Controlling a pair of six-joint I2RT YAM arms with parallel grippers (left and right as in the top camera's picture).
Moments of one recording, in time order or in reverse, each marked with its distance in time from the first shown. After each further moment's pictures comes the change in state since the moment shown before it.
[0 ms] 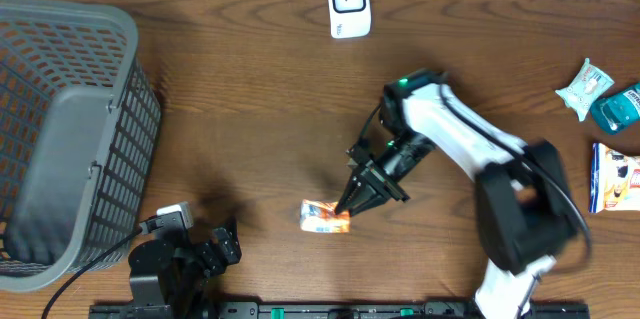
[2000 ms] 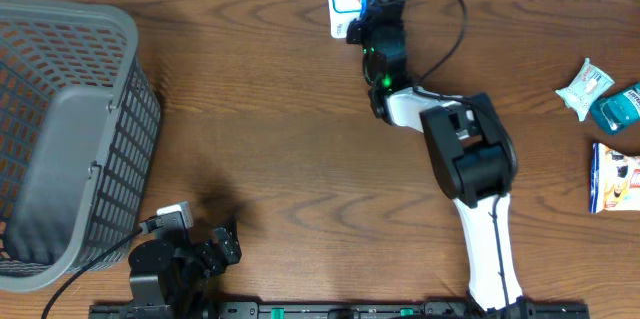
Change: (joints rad) left arm 0.000 0.002 0.000 0.000 0.000 0.000; right arm -0.067 0.512 0.114 2.625 1.334 0.096
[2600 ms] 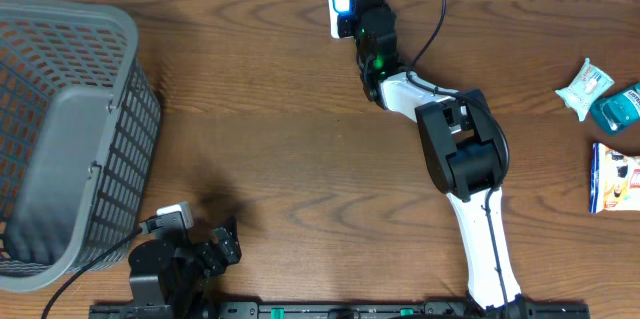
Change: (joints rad) left arm 0.000 0.000 0.000 0.000 0.000 0.000; right arm 0.000 0.053 0.178 -0.187 -0.055 -0.161
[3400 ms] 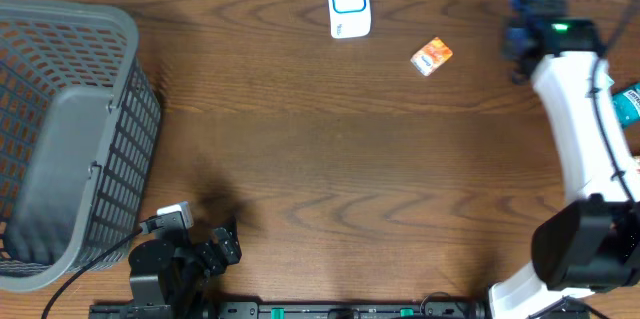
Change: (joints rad) left arm 0.000 0.000 -0.001 0.000 0.000 0.000; right arm -0.416 -0.697 0.002 -1.613 0.360 0.049
